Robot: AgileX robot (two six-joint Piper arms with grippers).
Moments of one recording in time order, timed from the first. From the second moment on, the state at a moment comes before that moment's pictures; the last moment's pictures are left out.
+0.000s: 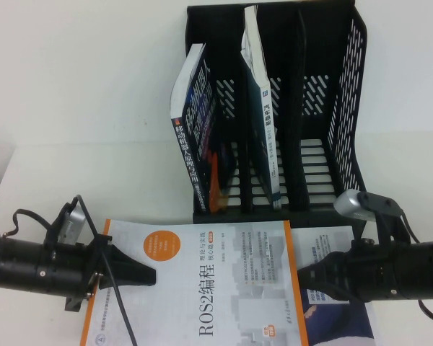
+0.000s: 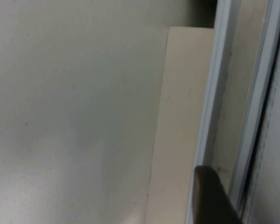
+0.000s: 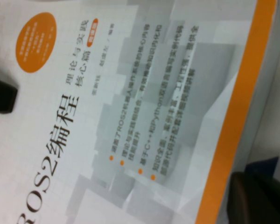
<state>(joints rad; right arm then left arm) 0.37 1.71 -0.66 1.75 0.52 -1.39 0.13 1.93 -0.84 -1.29 1.17 0.92</state>
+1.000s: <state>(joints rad) 0.37 1.70 -0.66 1.67 0.51 -1.41 0.16 1.46 -1.01 -1.01 1.21 0.58</state>
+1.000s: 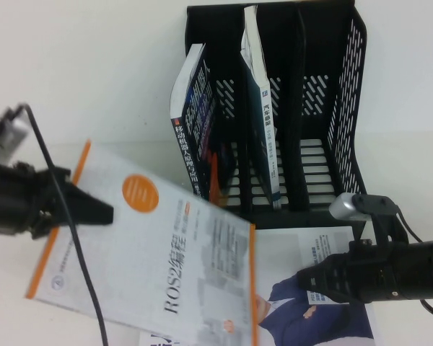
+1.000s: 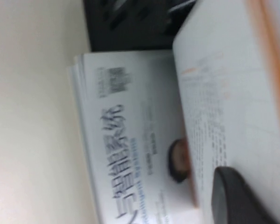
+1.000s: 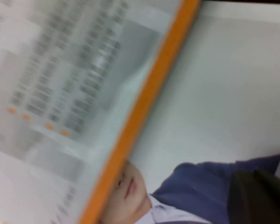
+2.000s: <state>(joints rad) 0.37 1.23 -0.65 1.63 -0.04 -1.42 0.15 1.14 -1.47 -1.04 1.30 0.31</state>
